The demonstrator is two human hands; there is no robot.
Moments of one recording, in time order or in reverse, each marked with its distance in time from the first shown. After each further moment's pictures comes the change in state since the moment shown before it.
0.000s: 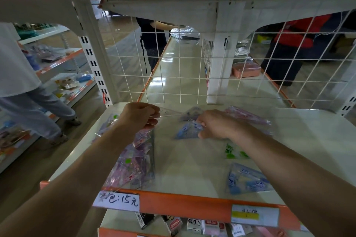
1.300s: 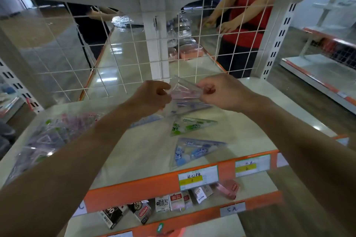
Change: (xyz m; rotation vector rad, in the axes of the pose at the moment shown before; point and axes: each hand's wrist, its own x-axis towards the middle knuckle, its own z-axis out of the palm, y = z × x) left_hand -0.025 0.028 0.132 0.509 -0.460 0.499; right_hand -0.112 0.093 -0.023 0.364 0.436 0.216
